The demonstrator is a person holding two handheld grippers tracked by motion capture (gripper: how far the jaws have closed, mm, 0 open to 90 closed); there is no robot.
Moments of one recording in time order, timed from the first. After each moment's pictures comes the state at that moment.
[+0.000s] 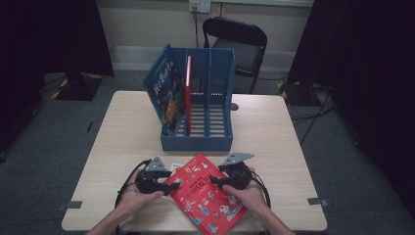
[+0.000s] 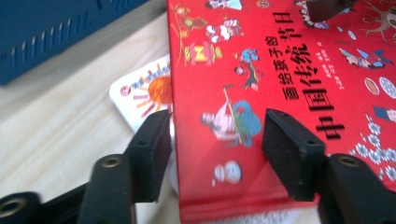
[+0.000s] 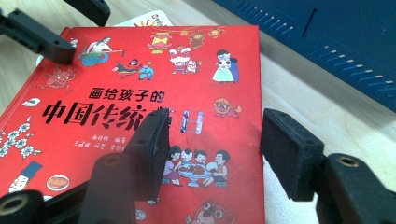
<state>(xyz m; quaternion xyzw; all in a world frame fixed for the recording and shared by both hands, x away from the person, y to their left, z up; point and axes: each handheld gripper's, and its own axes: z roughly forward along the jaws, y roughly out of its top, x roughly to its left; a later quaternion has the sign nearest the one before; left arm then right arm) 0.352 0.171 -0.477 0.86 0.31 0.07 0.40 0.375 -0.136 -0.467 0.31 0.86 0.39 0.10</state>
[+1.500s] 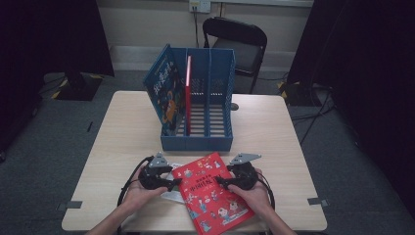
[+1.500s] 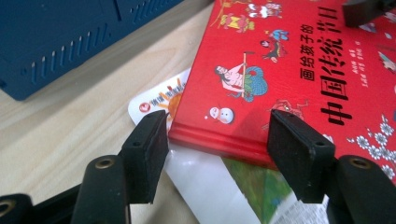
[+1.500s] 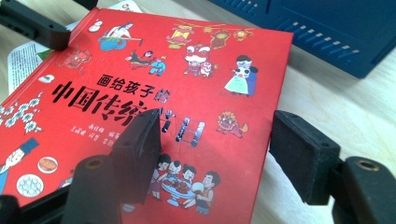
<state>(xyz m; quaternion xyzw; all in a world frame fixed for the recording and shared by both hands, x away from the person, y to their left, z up) 0.371 0.158 -0.478 0.85 0.33 0.10 0.39 0.375 -0.156 -0.472 0.35 0.85 0.38 0.10</state>
